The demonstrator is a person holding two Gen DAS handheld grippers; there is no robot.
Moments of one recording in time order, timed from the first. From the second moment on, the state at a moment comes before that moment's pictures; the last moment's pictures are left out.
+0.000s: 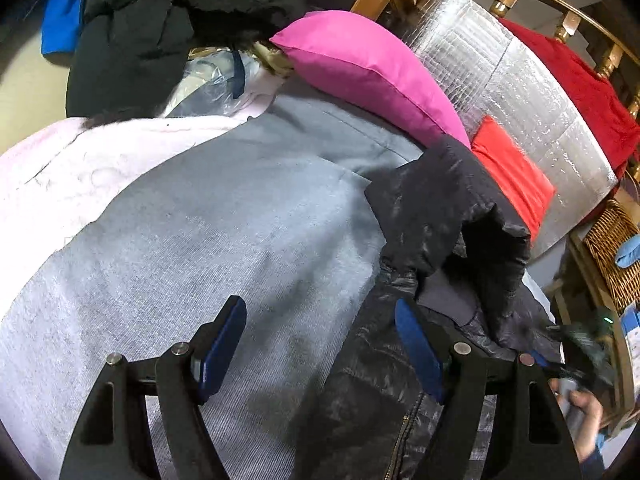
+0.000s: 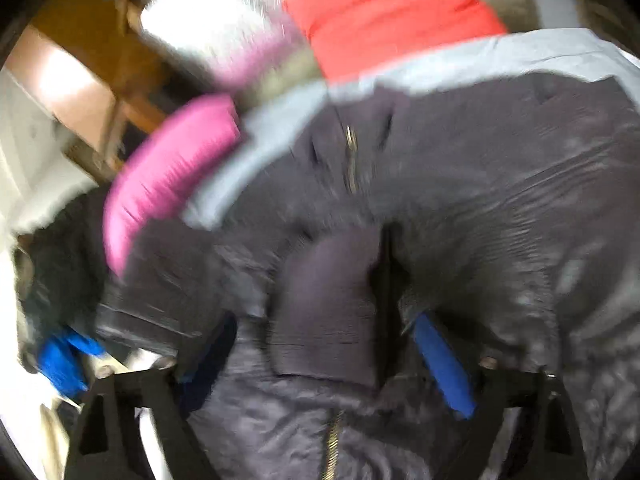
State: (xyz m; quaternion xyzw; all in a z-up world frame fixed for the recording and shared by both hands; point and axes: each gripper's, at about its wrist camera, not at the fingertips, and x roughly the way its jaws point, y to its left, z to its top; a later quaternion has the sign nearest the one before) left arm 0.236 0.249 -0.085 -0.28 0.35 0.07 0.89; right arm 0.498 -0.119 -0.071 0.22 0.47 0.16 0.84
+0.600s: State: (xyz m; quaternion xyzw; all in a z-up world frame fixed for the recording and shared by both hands) left arm 0.292 0.200 -0.033 -0.23 0.32 0.01 0.92; right arm 0.482 -0.192 0.054 0.00 0.39 0.05 0.92
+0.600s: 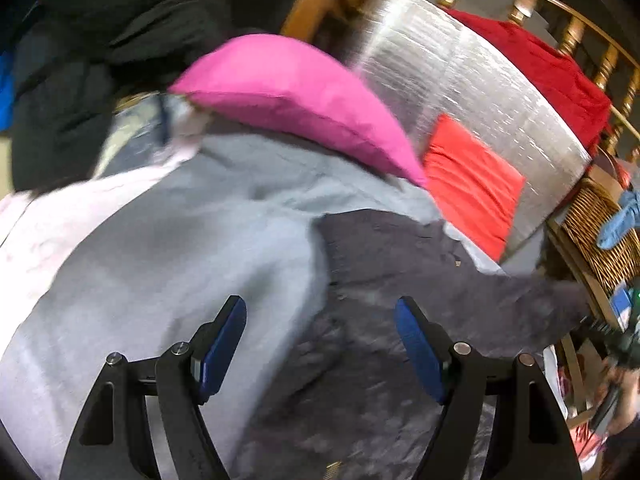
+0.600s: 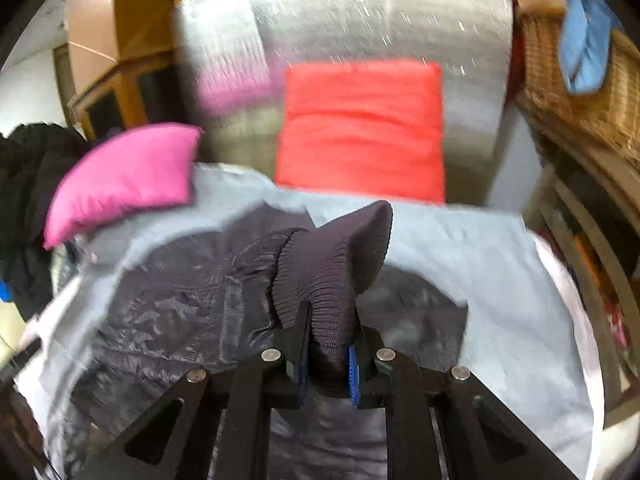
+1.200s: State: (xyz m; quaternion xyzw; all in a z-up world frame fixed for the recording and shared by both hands) left arm 0.391 0.090 -0.094 -0.03 0.43 0.04 0.90; right arm 0.482 -0.244 -0.051 0.05 0.48 0.04 0.87
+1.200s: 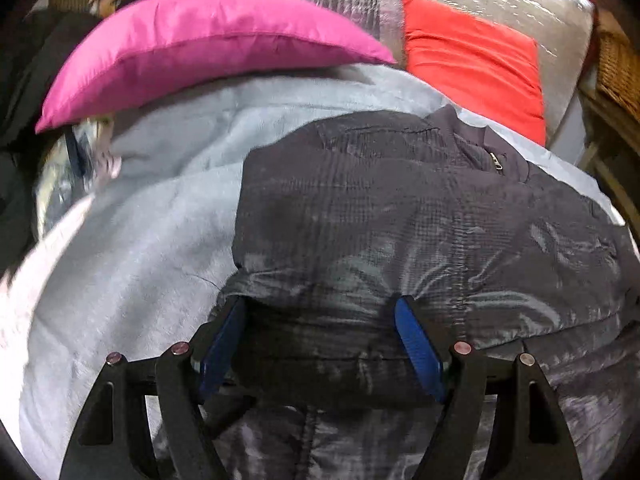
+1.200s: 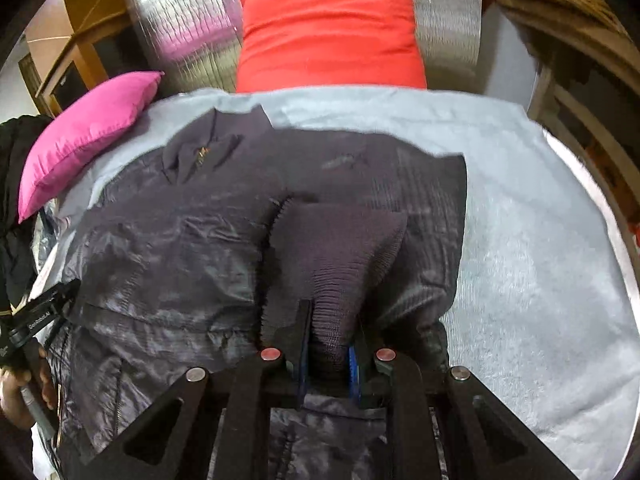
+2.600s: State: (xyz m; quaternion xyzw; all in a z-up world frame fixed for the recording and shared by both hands) left arm 0.436 0.162 -0.118 -0.12 0.48 0.04 0.87; right arm 0.501 -0.209 -0.041 0.12 0.41 0.09 0.90
